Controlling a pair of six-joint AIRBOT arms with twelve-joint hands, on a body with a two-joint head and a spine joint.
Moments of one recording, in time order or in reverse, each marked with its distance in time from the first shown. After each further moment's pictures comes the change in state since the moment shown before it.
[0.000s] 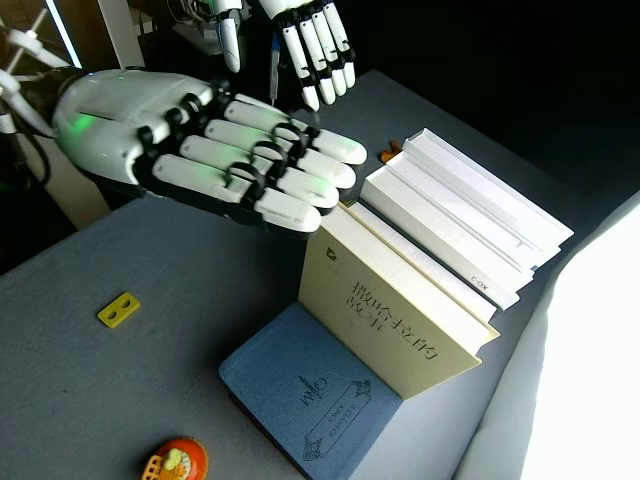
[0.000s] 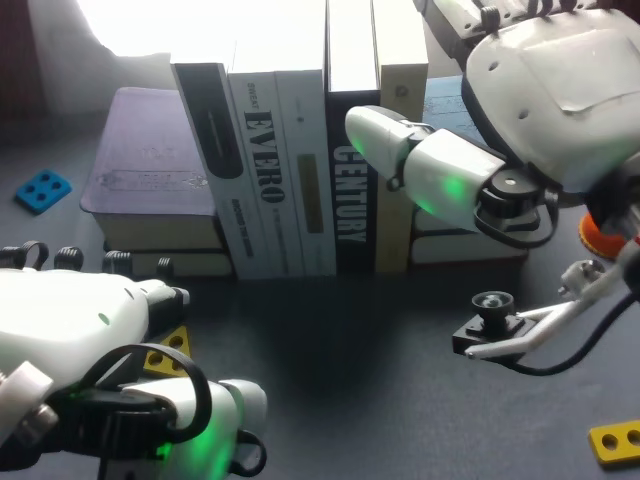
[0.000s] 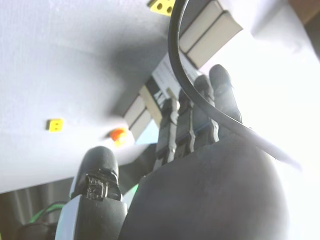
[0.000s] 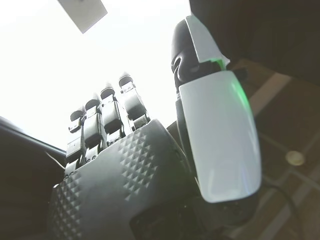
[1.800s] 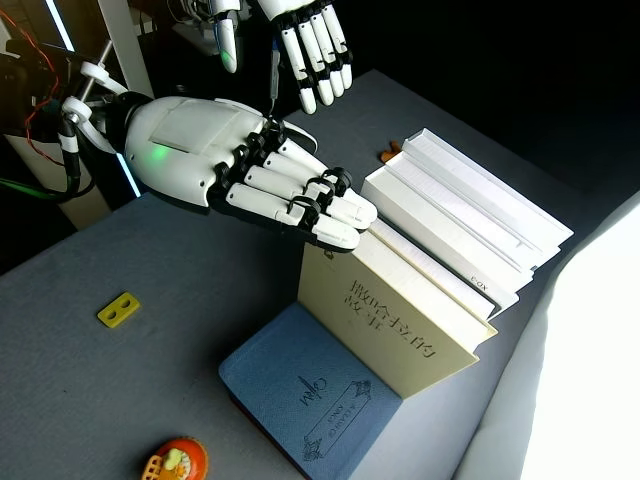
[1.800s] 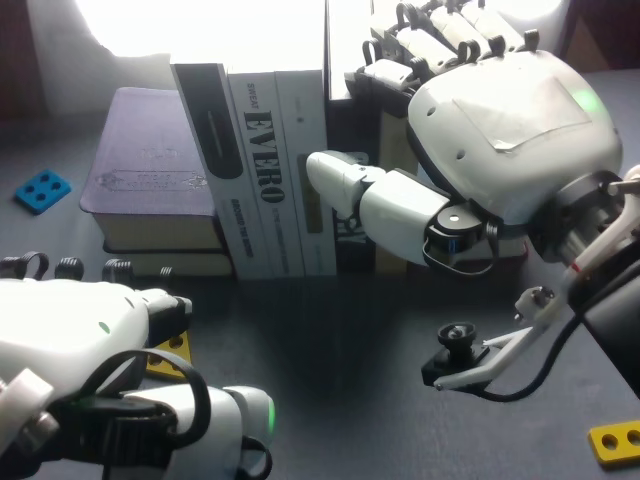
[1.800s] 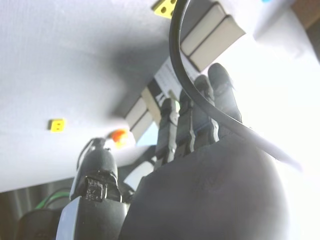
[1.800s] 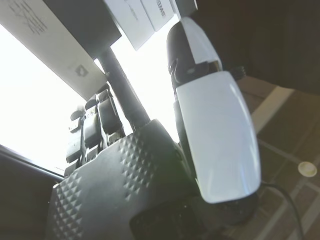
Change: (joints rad) left arm 0.007 0.000 -0.001 -0.015 -0.005 -0.013; right arm -0.020 -0.072 0.033 0.010 -0.051 -0.030
